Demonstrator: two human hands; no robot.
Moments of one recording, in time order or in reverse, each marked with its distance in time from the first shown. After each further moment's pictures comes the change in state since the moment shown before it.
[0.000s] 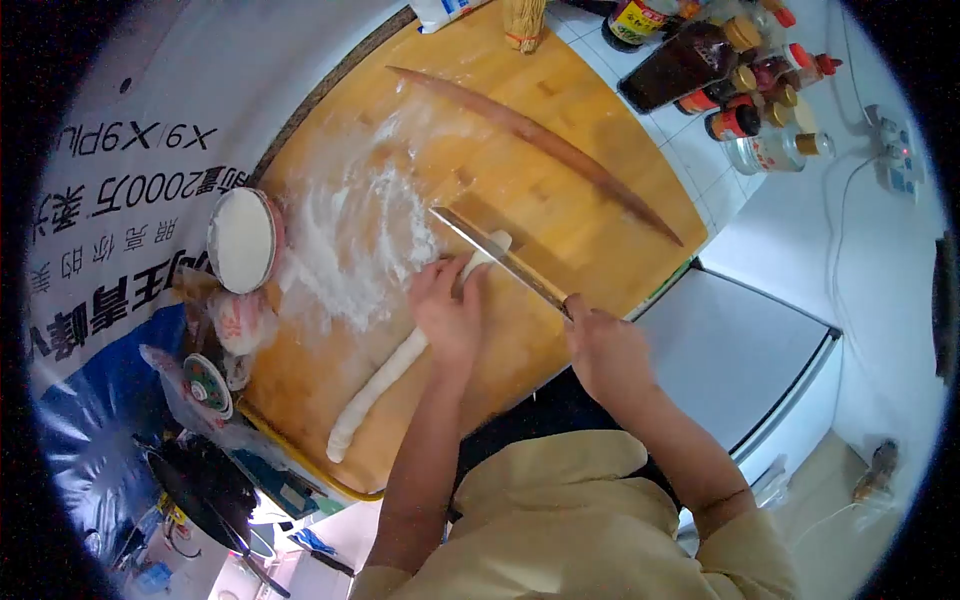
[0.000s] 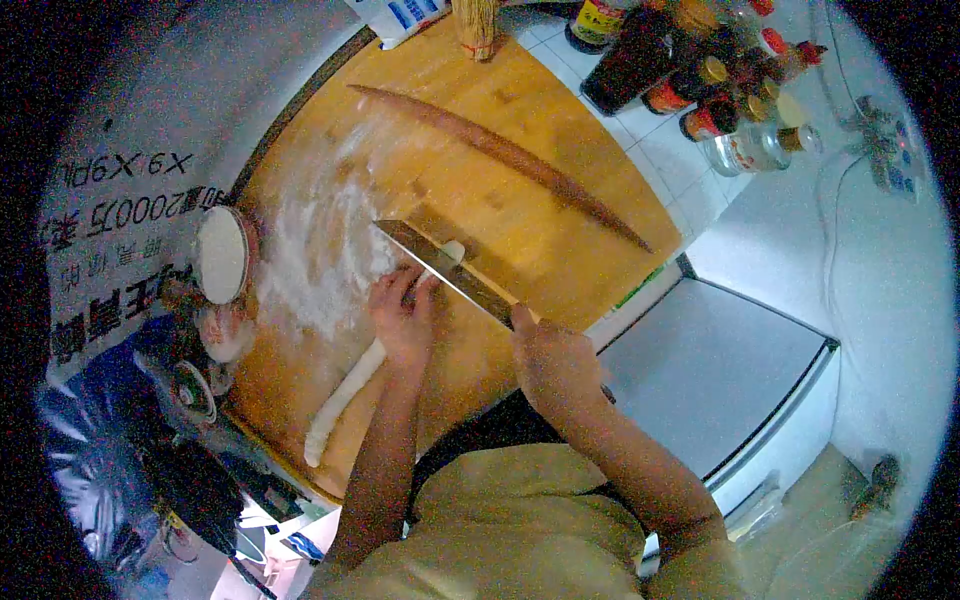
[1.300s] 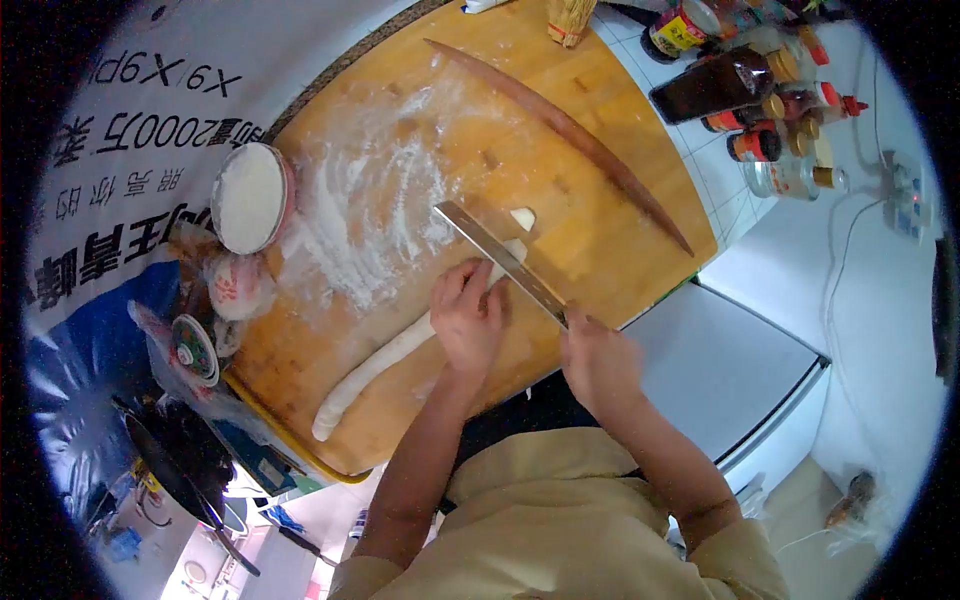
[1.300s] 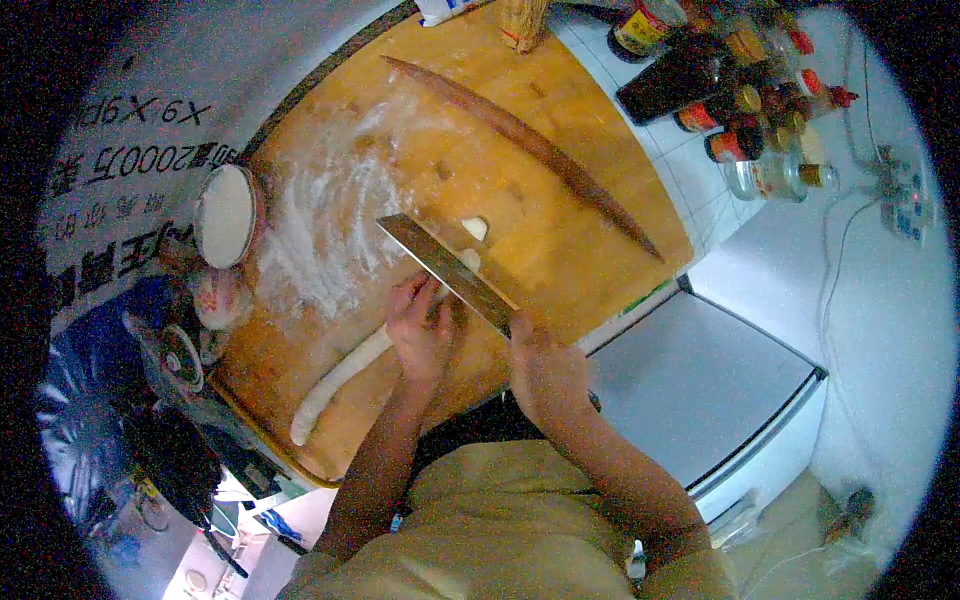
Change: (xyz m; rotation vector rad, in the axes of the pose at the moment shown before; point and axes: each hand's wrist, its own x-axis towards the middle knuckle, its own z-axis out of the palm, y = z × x) left_hand -0.027 0.012 -0.015 0.015 -0.062 0.005; right_hand -0.005 -0.019 0.013 -0.034 -0.047 0.039
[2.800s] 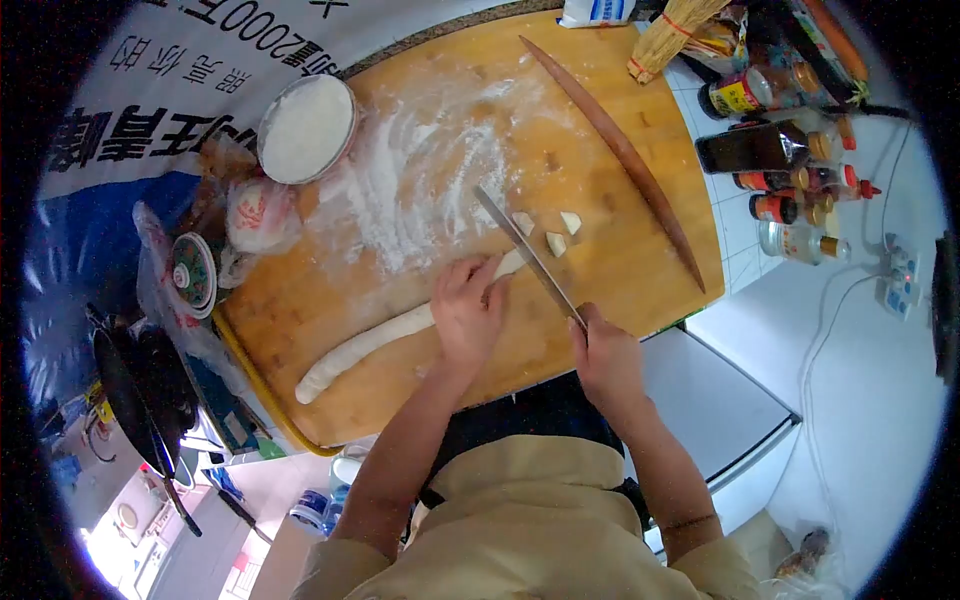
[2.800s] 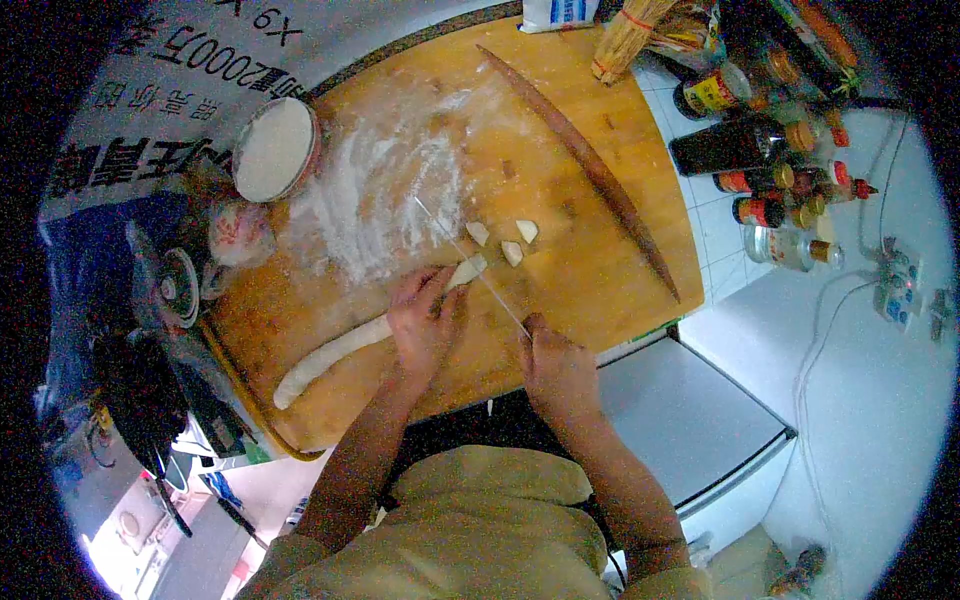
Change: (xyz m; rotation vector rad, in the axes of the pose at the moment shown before) left_hand -0.009 -0.019 -0.024 -0.023 0.112 -0.080; right_hand 0.008 -0.015 -0.012 0.075 -0.075 -0.095
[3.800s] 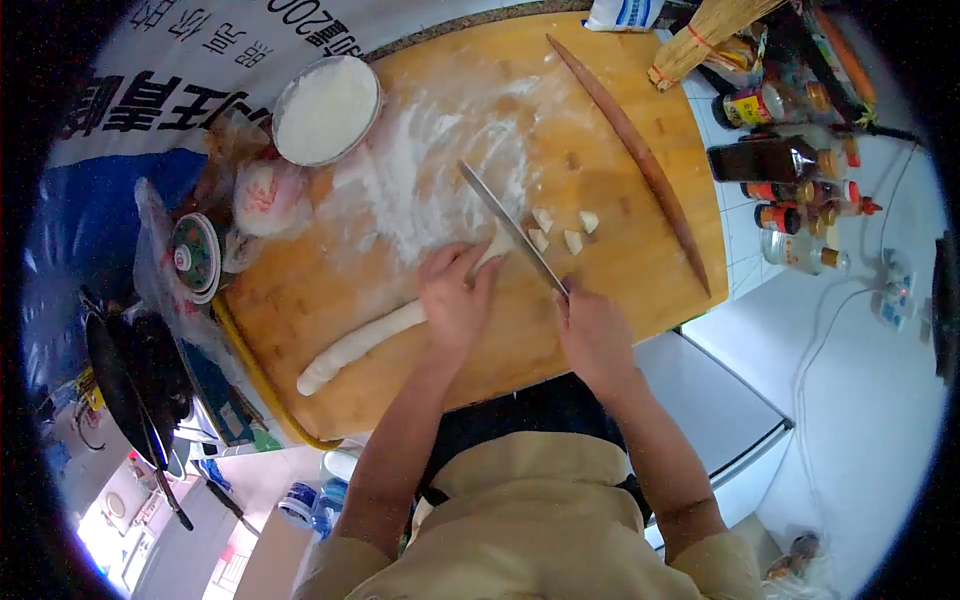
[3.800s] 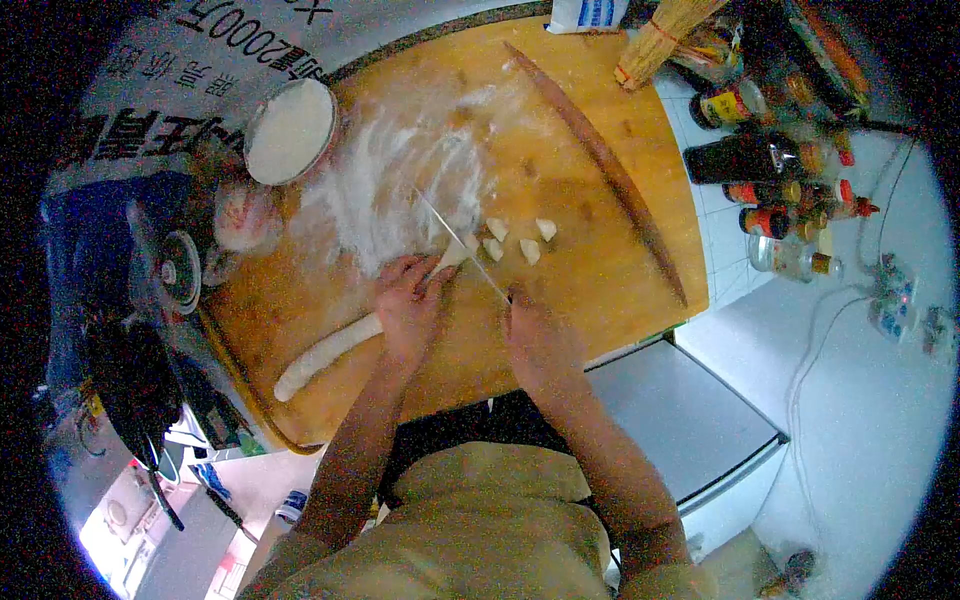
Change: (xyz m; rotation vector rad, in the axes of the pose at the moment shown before) left_hand 0.007 -0.028 -0.015 -0.063 0.024 -0.159; right_hand 0.029 -0.025 0.020 -0.049 0.090 -0.090
